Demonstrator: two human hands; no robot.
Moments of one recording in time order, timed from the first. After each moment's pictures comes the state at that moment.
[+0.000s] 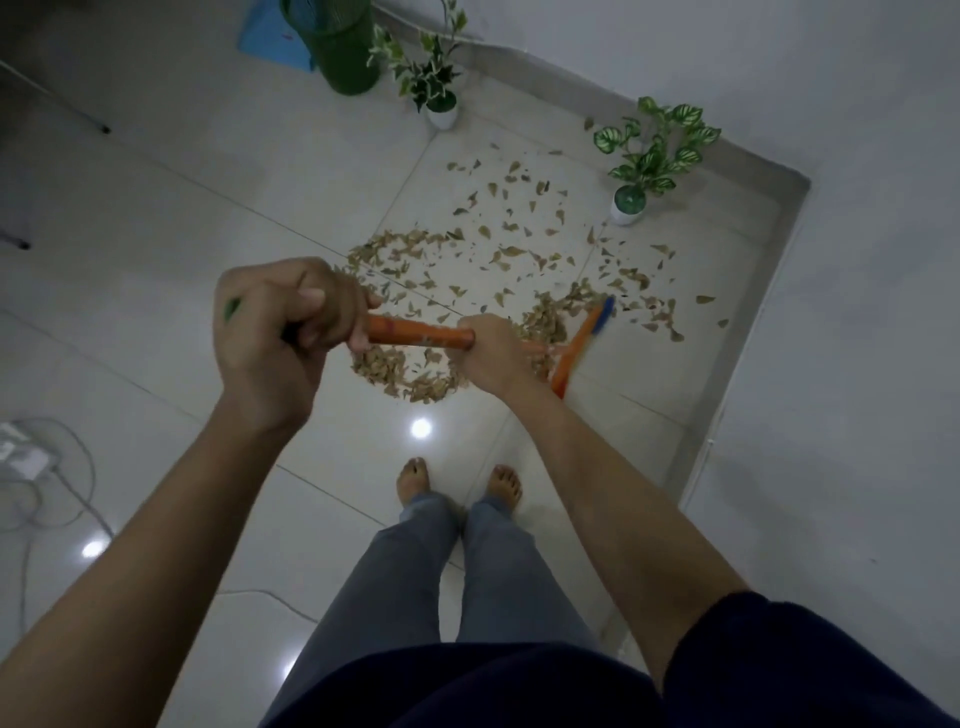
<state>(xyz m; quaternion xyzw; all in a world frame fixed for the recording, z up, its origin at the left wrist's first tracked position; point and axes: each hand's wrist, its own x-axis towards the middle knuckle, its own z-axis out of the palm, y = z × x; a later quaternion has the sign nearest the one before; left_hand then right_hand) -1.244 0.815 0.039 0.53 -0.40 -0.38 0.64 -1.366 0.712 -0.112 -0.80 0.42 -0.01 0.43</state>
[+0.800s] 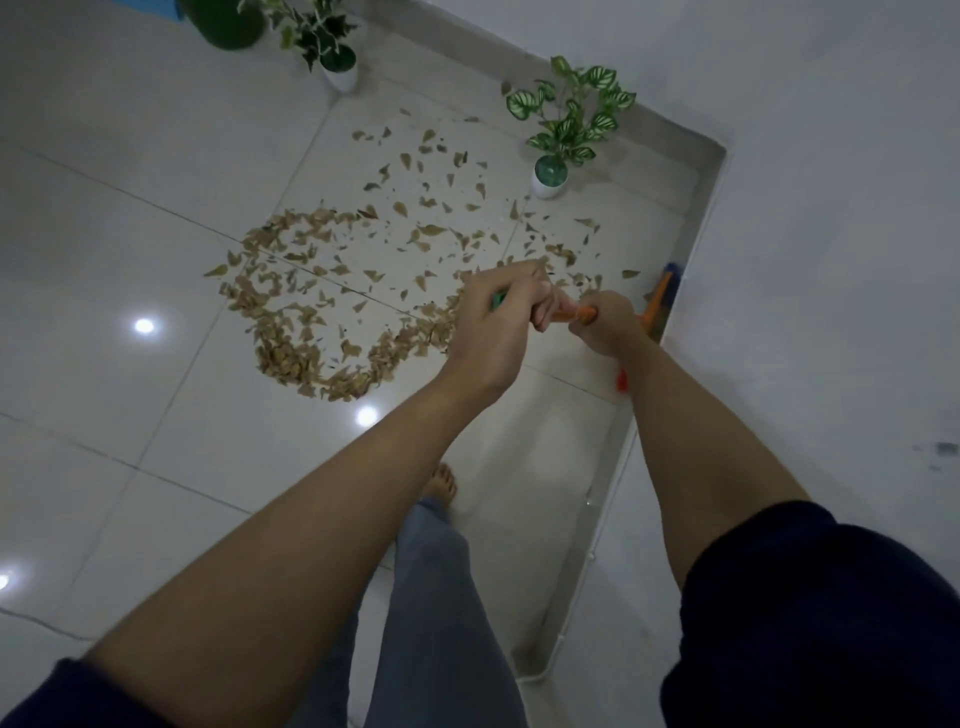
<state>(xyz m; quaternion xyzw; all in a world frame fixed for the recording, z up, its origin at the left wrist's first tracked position) -1.421 0.680 -0.070 0.53 -0.34 -0.51 0.59 -1.569 0.566 -0.195 -0.78 0.56 0.14 0.25</state>
